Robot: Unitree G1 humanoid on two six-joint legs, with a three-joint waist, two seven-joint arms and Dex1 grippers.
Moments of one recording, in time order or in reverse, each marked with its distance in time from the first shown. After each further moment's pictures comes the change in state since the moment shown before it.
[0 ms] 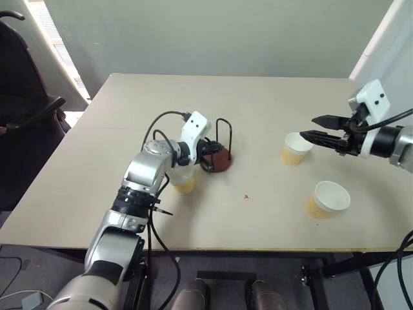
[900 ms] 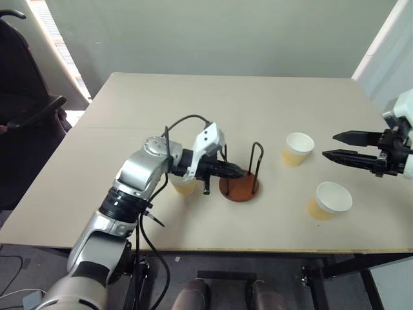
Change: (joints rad) left arm -0.008 0.115 -0.161 -0.174 -0.131 -0.024 -0.513; right arm 0.237 -0.223 -0.291 -0.217 0.205 0.174 0.122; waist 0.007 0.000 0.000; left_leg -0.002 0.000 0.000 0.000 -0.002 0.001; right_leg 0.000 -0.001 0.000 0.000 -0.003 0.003
